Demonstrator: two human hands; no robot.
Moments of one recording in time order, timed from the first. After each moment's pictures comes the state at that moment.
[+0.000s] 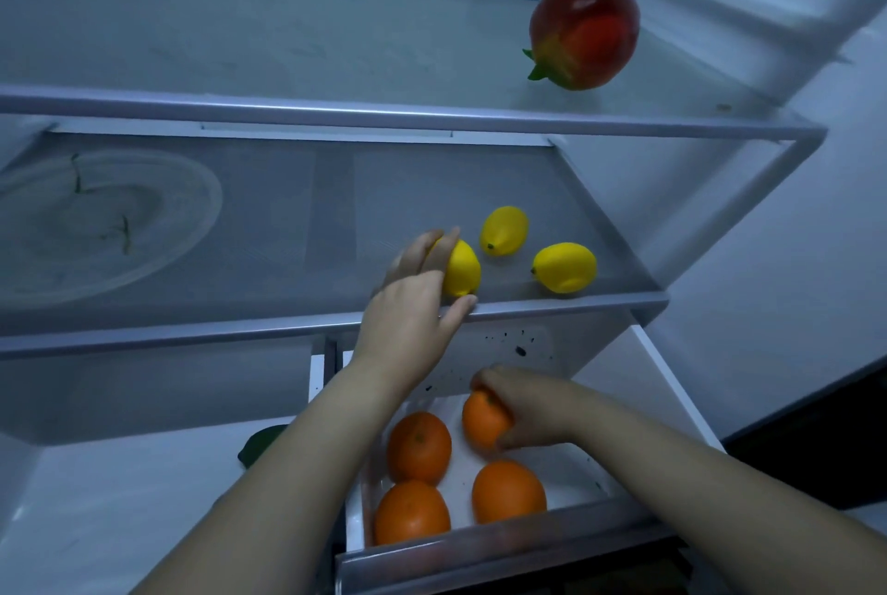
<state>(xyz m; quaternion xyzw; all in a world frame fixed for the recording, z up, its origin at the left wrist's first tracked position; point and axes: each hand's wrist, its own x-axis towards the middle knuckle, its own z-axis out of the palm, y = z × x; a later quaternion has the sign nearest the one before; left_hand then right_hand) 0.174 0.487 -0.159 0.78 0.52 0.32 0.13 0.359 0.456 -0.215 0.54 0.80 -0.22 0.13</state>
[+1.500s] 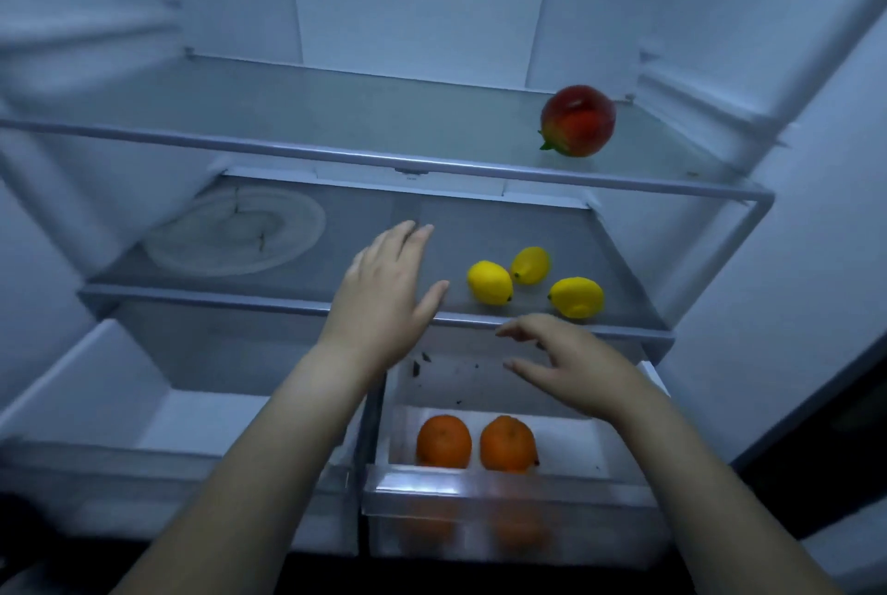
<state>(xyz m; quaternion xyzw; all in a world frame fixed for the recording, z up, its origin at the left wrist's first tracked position) 0.127 0.412 -0.083 0.76 0.60 0.27 -0.02 0.359 0.415 -0.113 0.50 0.84 -0.16 -0.16</state>
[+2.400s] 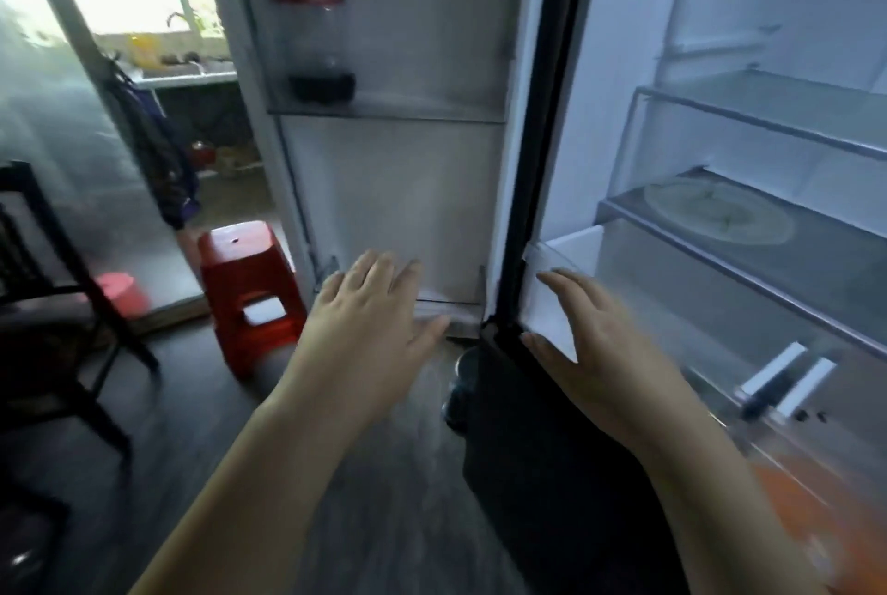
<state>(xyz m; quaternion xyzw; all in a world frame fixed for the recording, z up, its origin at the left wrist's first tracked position) 0.011 -0.030 -0.052 0.36 0.92 0.11 -0.12 0.127 0.157 -0.063 0.12 0.97 -0.14 -0.19</state>
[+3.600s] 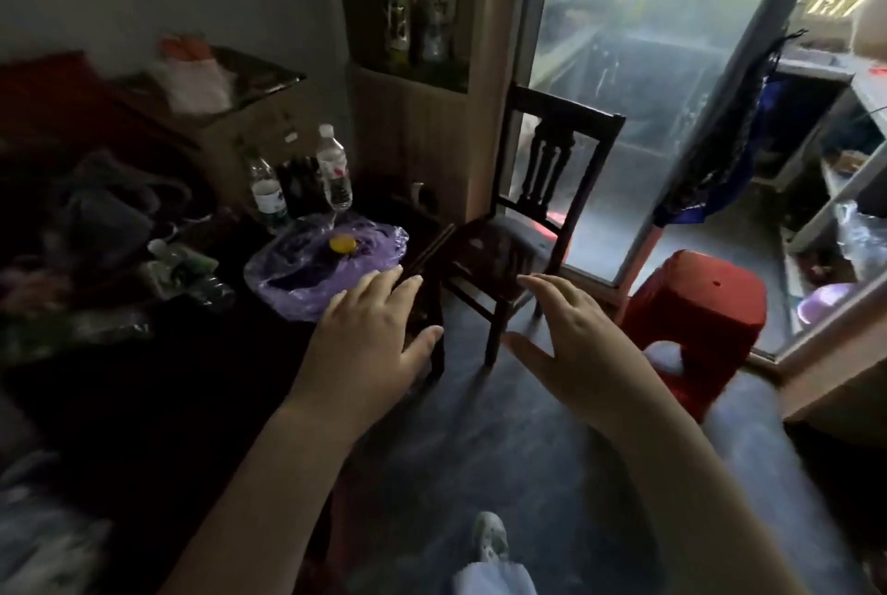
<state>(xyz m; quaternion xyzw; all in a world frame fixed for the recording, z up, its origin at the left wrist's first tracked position) -0.206 -0.615 -0.127 -0.16 0.97 0.10 -0.13 -0.321 -0.433 -0.117 -0.40 0.89 -0.20 0.01</state>
